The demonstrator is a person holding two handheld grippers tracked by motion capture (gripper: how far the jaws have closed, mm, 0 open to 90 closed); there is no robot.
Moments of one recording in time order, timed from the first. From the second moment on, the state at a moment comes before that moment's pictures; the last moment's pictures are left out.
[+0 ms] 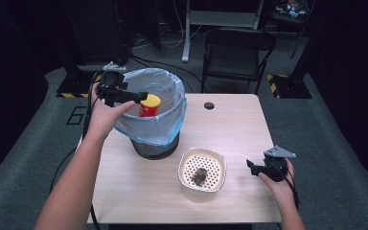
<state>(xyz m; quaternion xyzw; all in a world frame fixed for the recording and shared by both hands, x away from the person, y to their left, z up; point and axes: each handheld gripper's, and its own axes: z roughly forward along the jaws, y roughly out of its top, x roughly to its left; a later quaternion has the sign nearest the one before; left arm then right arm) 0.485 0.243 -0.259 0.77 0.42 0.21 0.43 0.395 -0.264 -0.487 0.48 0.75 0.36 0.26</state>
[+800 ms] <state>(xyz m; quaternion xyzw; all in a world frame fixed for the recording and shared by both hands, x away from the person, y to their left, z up) 0.384 0.305 -0.272 0.78 0.37 0.19 0.46 0.394 -0.263 -0.487 0.49 0.75 0.36 0.26</state>
